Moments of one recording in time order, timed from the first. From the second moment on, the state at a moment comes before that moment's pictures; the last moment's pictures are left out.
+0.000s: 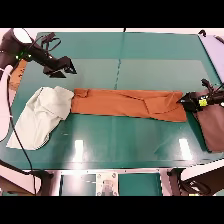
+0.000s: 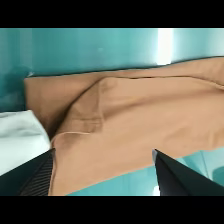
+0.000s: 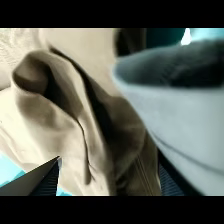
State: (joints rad) left arm -0.03 -1.72 1.84 1.08 -1.43 -1.57; right arm -0.64 -1.84 1.39 -0.95 1.46 1.10
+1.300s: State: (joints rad) left arm -0.62 -2.09 1.85 0.67 -0.91 -1.38; right arm -0.51 -1.53 1.61 -0.75 1.70 1.17
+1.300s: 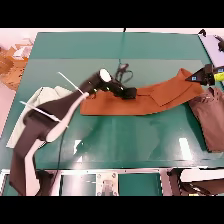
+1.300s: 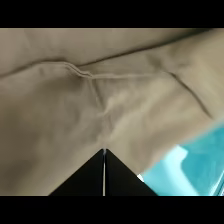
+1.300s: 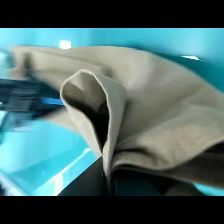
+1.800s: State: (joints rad) left arm -0.68 -2.23 1.95 0.48 -0.88 -1.36; right arm -0.44 -1.42 1.62 -0.71 1.74 1.23
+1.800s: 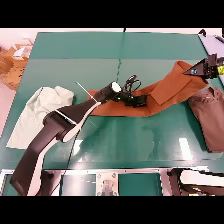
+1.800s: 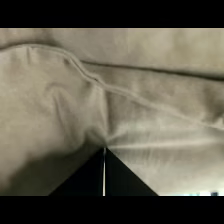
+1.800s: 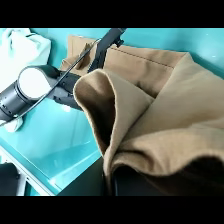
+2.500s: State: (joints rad) left arm -0.06 -1.88 2.09 0.82 -1.46 -1.34; right arm 0.00 -1.43 1.56 -0.65 1.45 1.35
